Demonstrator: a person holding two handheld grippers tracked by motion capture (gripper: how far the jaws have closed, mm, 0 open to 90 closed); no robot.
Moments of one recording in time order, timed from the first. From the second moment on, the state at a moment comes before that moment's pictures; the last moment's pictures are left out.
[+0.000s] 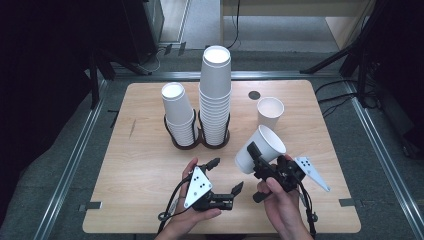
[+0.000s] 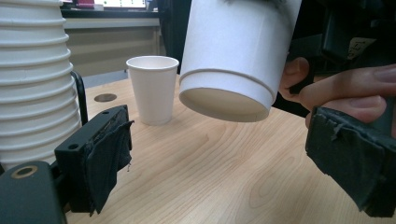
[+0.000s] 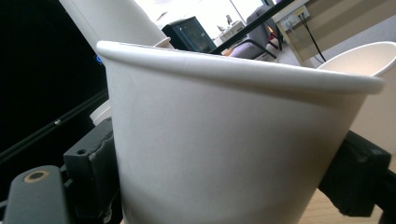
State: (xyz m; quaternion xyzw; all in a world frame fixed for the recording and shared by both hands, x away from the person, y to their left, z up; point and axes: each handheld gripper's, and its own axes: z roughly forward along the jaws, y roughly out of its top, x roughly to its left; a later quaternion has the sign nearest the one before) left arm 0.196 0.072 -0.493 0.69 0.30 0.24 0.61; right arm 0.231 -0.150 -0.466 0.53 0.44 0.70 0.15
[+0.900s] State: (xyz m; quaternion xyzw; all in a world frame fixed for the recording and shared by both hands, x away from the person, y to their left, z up) left arm 0.205 0.082 -0.497 0.69 0.32 0.24 0.60; right arm 0.235 -0.154 -0.468 0.49 0.48 0.68 0.25
